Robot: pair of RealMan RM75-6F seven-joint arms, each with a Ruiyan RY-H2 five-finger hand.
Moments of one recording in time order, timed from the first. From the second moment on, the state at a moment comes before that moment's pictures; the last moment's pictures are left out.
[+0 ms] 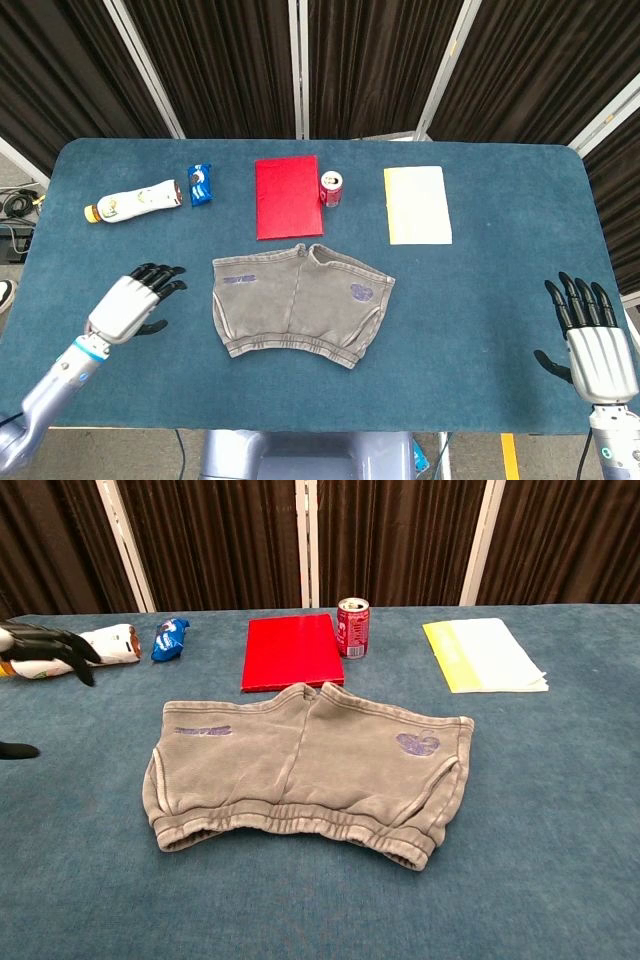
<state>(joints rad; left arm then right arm) -0.45 -1.42 -0.02 -1.12 1.82 1.28 -0.11 0.07 -1.15 0.09 -1.59 -1.56 1.56 -0.17</state>
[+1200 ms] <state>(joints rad) -0.68 -1.84 0.15 -0.51 1.89 1.26 -0.41 0.08 -1.15 0.11 -1.55 -1.50 1.54 -0.15</state>
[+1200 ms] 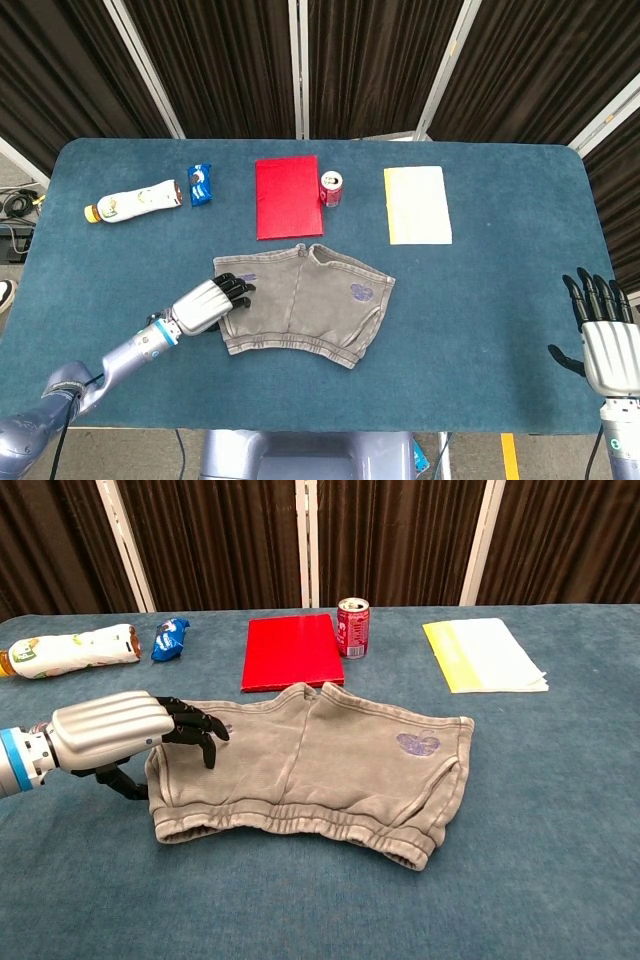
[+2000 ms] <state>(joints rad) -0.68 -1.82 0.18 -0.49 1.86 1.34 -0.36 0.07 -1.14 0.10 -1.57 -1.51 1.55 -0.13</state>
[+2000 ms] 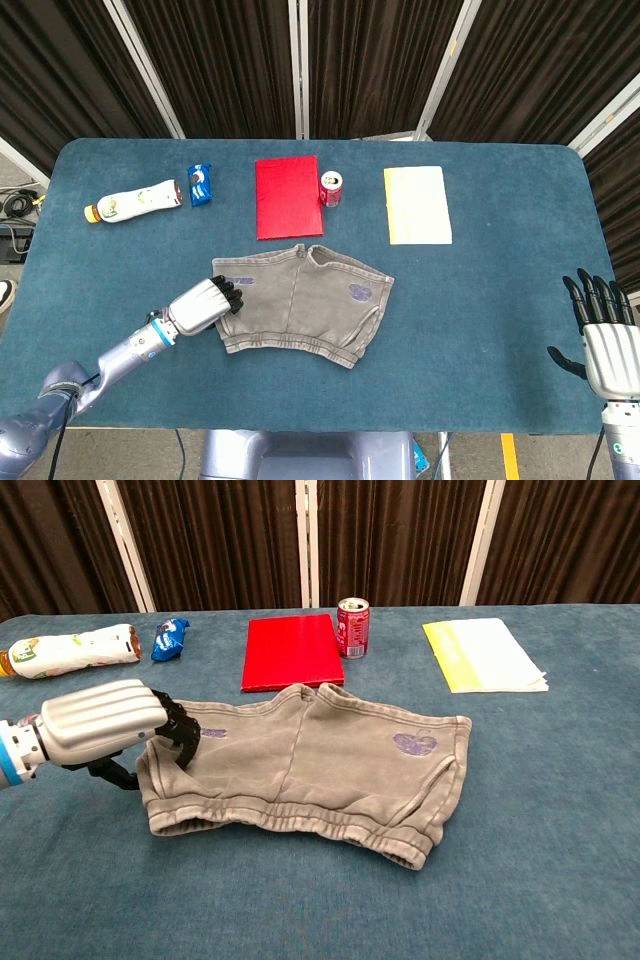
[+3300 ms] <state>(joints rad) -0.72 -1.66 0.31 -0.41 2.01 1.61 -0.14 0.06 -1.10 0.11 -1.61 -1.51 1.57 -0.09</state>
